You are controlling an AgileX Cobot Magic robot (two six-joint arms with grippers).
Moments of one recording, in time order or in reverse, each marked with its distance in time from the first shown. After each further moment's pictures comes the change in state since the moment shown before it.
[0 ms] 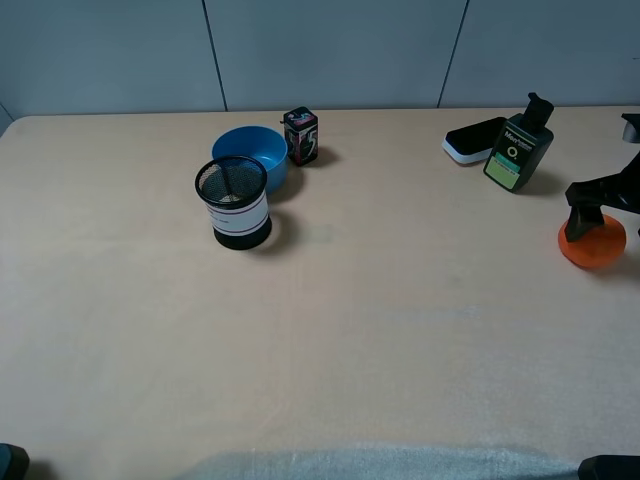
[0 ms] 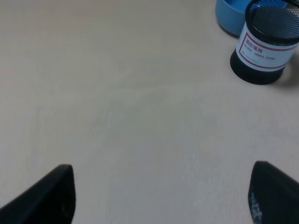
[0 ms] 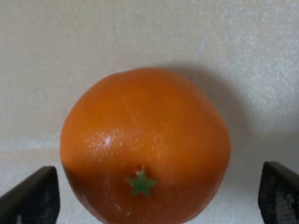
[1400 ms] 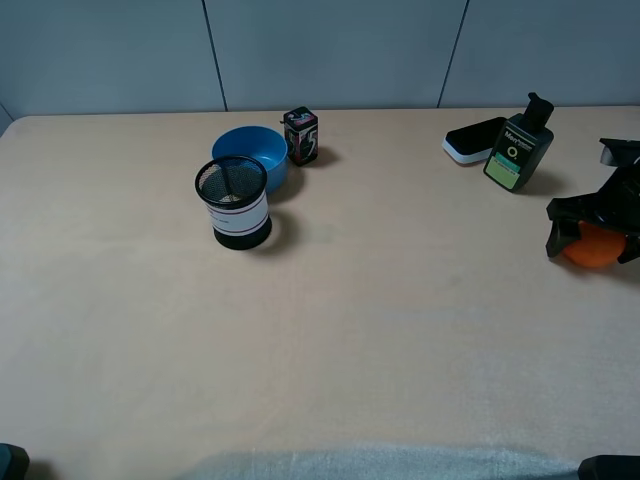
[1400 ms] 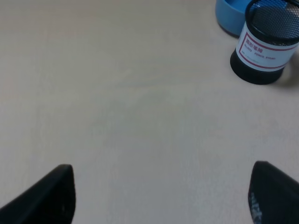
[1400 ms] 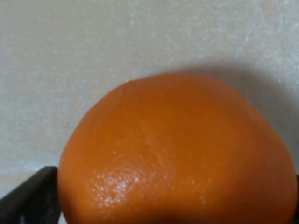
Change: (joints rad) left arm 0.000 0.000 0.000 0.000 0.000 0.000; right arm 0.003 0.110 0.000 0.051 -0.042 0.003
